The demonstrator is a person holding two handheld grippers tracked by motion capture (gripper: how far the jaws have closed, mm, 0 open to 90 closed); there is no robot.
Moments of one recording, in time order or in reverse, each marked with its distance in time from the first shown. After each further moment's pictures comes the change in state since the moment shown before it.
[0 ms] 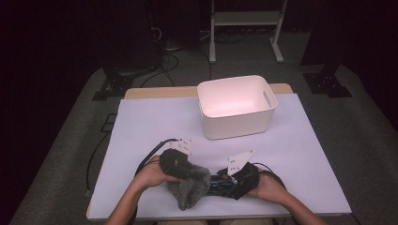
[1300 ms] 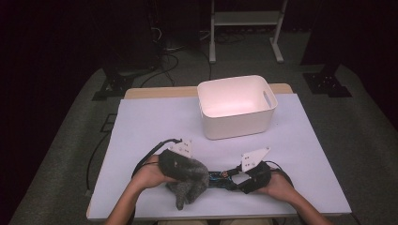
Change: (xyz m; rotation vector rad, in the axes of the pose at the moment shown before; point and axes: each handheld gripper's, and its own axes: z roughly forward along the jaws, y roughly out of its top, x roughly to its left) left arm -0.009 0.011 -0.007 0.043 0.098 0.080; right arm -0.009 -0.024 -0.026 -0.089 -0.003 0.031
